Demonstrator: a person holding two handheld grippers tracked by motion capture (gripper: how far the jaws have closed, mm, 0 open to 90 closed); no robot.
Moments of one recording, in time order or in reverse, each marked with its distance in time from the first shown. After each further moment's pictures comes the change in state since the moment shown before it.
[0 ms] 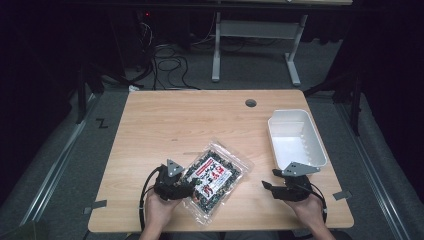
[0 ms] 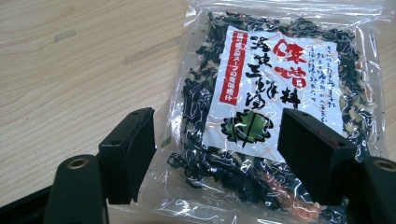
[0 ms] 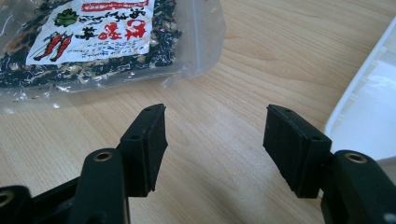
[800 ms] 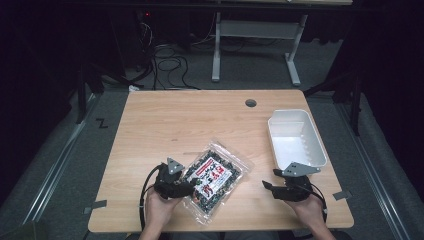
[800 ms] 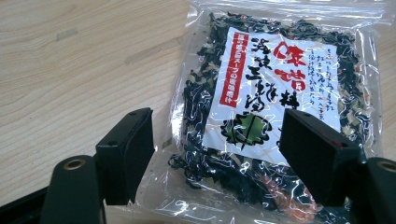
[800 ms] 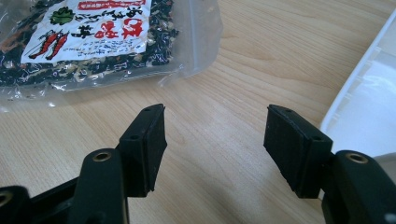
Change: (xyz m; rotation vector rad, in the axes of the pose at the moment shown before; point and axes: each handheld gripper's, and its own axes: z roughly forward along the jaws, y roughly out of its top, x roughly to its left) left arm 0.000 0.007 0.000 0.031 0.004 -0.013; right arm -0.001 -0.001 0.000 -0.001 -0.010 -0.013
